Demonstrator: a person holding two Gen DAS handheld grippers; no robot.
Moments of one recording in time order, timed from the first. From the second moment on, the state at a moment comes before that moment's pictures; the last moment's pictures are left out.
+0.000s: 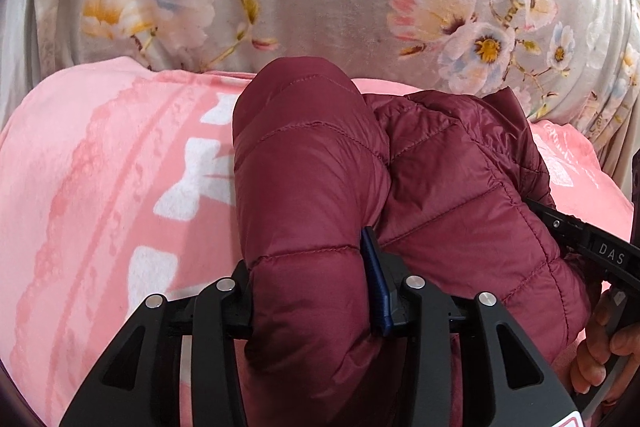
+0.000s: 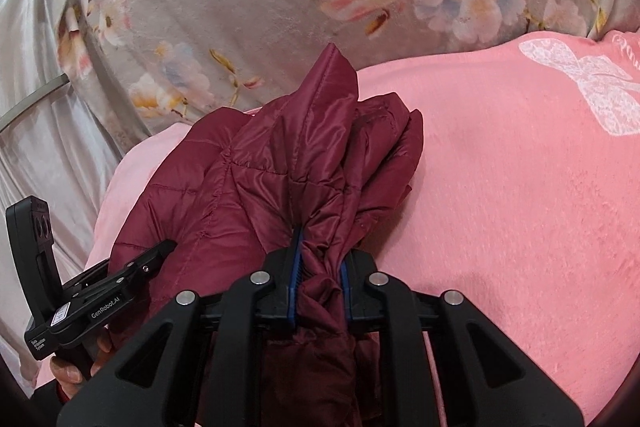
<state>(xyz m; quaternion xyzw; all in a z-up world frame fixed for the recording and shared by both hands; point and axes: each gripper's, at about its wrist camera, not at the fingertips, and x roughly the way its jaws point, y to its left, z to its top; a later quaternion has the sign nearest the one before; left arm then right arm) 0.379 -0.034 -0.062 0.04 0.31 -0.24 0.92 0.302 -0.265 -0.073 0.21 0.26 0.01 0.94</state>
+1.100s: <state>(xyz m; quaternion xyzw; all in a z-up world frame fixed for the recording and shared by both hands) 0.372 -0.055 -0.063 0.07 0.37 -0.04 0.92 0.304 -0.215 -0.068 0.06 0.32 -0.10 0.94</state>
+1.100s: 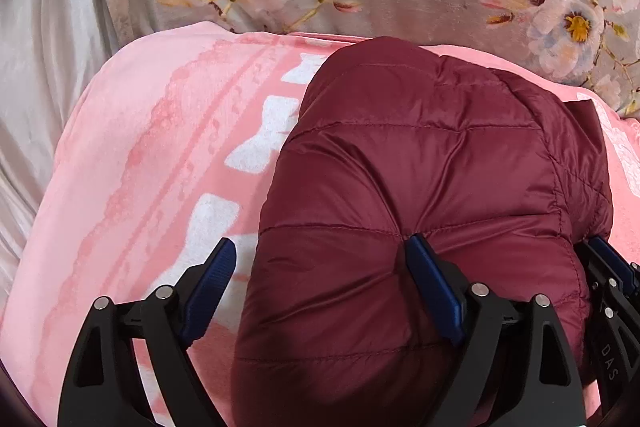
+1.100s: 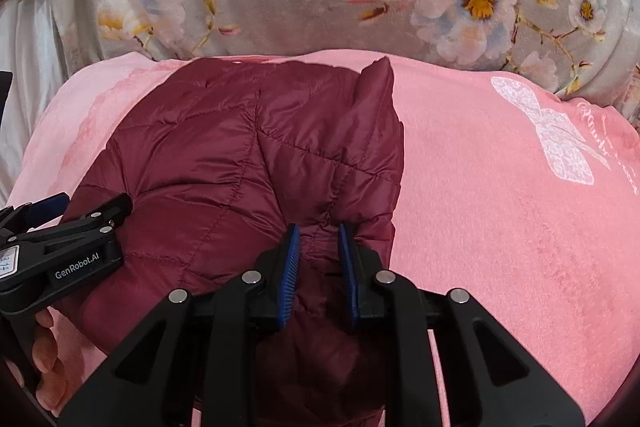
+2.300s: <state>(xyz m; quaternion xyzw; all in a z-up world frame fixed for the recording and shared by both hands) 0.372 -0.063 -0.083 0.08 0.37 -0.03 0.92 0.311 -0.223 -0.075 0.07 0.35 -0.09 0.93</state>
